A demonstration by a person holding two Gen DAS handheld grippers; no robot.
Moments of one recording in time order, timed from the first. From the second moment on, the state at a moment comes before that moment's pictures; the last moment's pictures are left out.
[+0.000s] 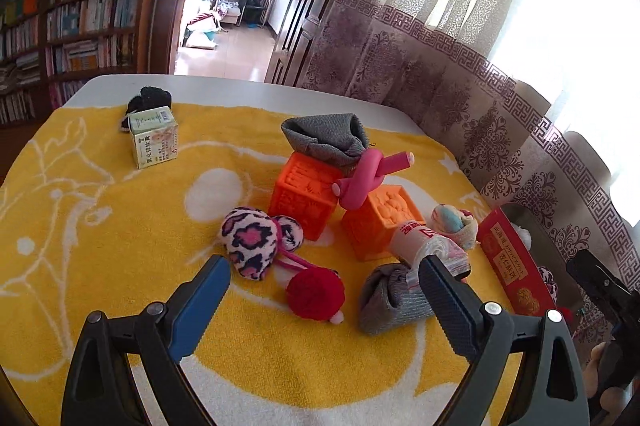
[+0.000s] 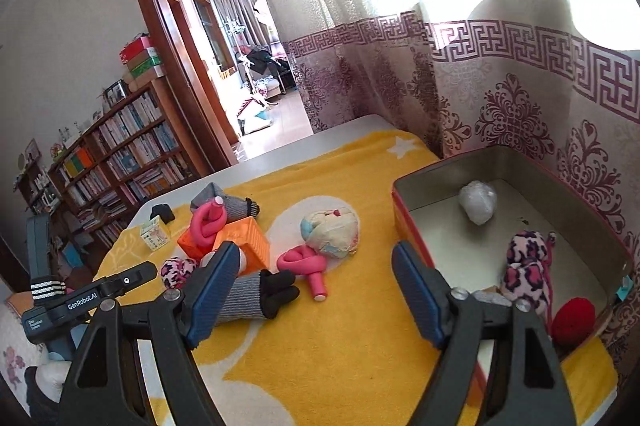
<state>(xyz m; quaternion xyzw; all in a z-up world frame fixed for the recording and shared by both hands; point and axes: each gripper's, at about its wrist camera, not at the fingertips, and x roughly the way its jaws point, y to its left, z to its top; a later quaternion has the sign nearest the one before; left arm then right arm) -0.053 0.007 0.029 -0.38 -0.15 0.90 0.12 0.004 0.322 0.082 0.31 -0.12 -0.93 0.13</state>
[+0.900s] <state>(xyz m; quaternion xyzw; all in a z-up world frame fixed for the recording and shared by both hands) -0.051 -0.001 -0.007 -0.42 -0.08 0.90 0.09 -0.064 0.221 0.027 0.38 -0.03 -0.91 0.16</state>
